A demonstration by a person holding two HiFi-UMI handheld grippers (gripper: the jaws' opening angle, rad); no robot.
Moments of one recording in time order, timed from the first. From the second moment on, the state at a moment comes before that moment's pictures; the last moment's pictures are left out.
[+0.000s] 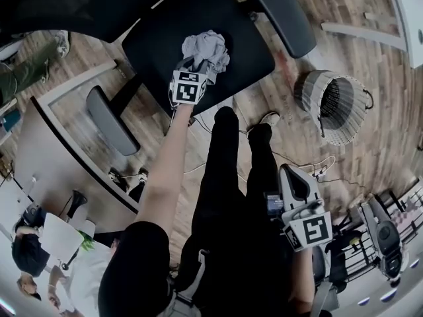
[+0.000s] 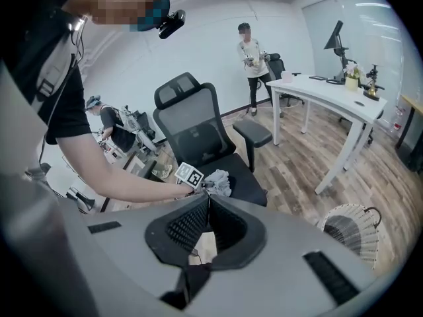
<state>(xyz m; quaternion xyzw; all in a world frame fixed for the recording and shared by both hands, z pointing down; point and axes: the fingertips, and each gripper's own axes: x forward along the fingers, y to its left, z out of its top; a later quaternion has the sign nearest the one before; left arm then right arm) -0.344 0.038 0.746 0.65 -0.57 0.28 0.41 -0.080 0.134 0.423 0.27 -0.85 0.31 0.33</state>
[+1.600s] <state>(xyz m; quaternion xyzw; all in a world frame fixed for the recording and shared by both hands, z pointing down) -0.230 0.091 0.388 0.81 -0.52 0.13 0.24 0.044 0.078 0.286 0.46 -0.86 0.17 0.17</state>
